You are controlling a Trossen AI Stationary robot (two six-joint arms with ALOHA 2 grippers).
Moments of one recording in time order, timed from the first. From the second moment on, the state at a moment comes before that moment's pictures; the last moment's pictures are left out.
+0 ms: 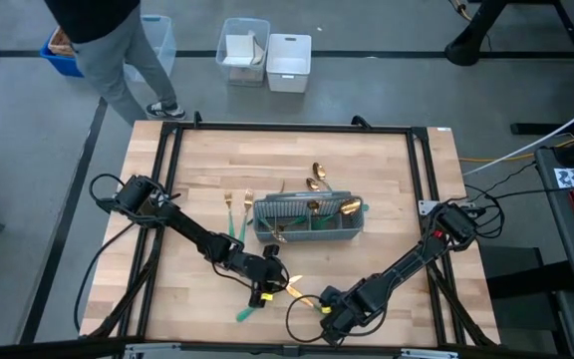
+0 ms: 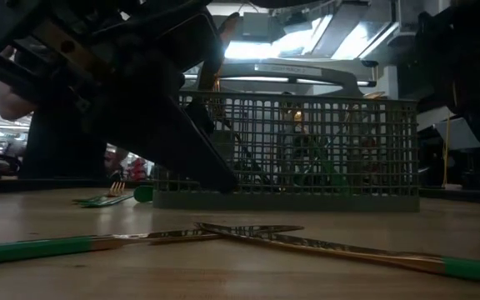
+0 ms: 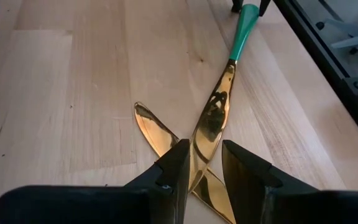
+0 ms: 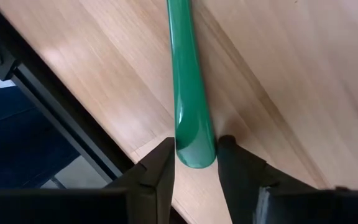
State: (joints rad) left arm -0.44 1.91 0.89 0.38 -0.11 -0.26; right arm 0.72 2.04 1.37 -0.57 -0.19 1.42
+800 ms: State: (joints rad) left arm -0.44 1.91 0.89 0.39 -0.12 -0.29; right arm 0.71 2.08 1.37 -0.55 -0.15 1.59
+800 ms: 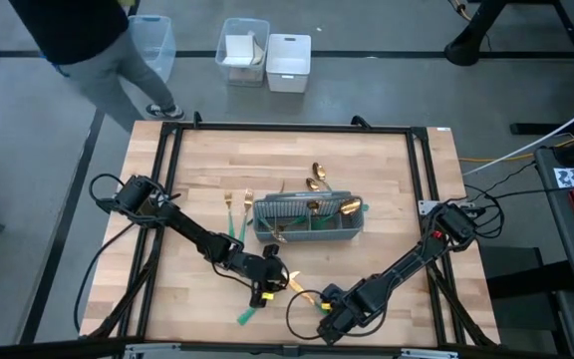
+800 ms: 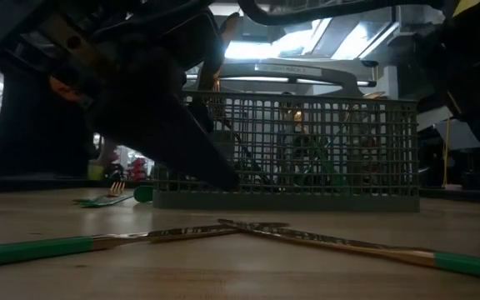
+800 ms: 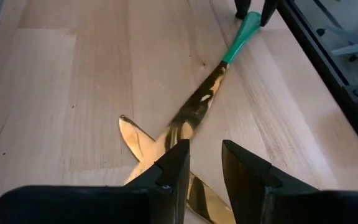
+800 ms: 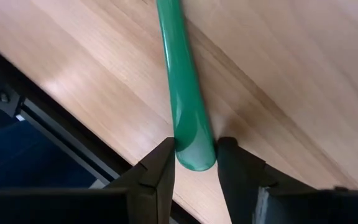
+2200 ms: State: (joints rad) left arm -0.45 1.90 0.89 0.40 -0.12 -0.24; right arm 0.68 2.06 1.37 -0.38 -0.21 1.67
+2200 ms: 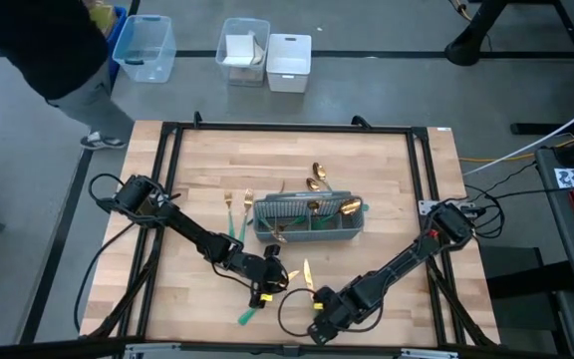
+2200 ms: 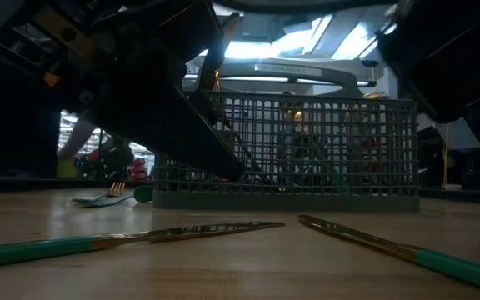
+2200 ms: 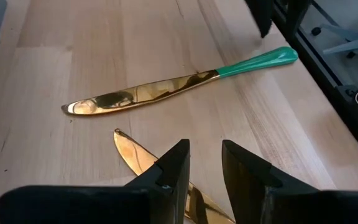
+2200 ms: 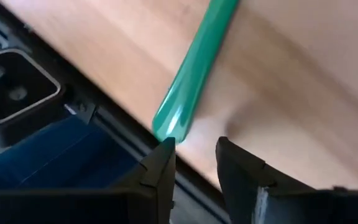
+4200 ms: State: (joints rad) left arm -0.45 1.90 0.89 0.40 -0.12 -0.20; right arm 0.71 2.06 1.37 -0.34 -0.04 1.91
